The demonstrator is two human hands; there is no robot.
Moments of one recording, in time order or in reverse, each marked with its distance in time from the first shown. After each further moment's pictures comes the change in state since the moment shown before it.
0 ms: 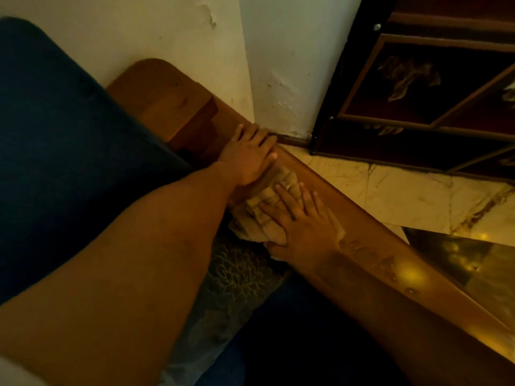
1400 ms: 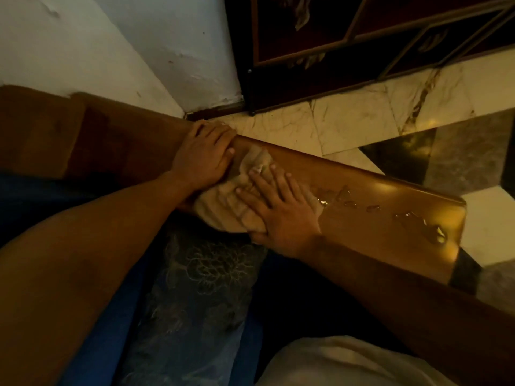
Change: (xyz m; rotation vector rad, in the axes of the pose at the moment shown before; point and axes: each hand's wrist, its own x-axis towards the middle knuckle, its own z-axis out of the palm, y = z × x) left_hand 0.011 0.041 0.020 0.048 0.108 0.419; right_hand -0.053 -0.015 -0.007 -0.005 0.034 0.286
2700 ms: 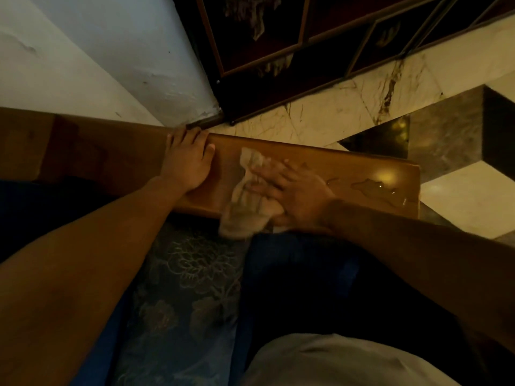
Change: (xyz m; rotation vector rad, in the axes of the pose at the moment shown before) left_hand -0.005 0.060 -0.016 -0.142 -0.064 -0.286; right_hand -0.058 0.089 -0.013 -0.149 -0.175 -0.151
